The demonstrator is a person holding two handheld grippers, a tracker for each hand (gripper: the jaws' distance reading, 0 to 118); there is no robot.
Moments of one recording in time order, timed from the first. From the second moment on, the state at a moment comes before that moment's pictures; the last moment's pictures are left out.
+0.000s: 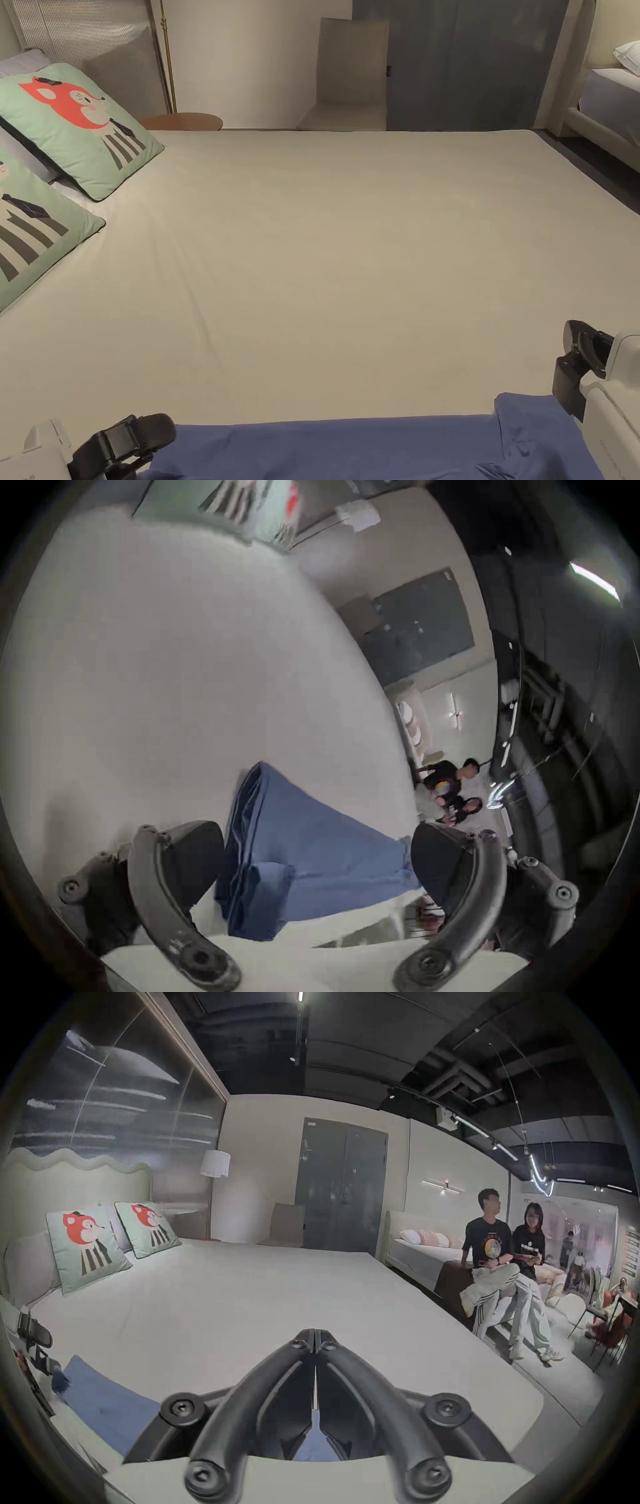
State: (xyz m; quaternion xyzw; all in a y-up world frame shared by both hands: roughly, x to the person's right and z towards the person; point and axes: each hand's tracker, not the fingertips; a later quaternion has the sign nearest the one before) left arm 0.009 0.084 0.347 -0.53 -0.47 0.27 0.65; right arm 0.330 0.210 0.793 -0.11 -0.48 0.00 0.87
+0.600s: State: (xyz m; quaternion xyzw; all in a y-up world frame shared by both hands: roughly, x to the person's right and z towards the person) left arm 0.022 0.055 0.340 -0.55 -0.45 0.28 0.64; right arm 0.317 0.214 0.770 -0.13 -0.46 0.01 0.88
